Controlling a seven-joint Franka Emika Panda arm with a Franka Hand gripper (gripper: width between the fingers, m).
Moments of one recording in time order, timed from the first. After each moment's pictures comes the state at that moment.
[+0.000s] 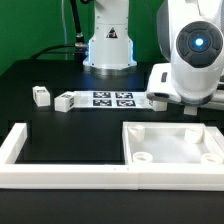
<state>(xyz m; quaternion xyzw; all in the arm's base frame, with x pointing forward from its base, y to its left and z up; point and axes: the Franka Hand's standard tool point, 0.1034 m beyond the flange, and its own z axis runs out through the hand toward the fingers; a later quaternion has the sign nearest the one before) 0.424 0.152 0.011 -0.89 0.17 0.41 0.08</state>
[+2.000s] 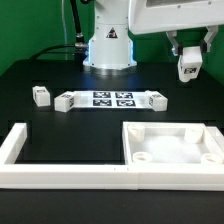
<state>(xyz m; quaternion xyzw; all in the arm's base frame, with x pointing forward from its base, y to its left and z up) 0.590 0.077 0.176 -1.00 0.05 0.01 0.08</state>
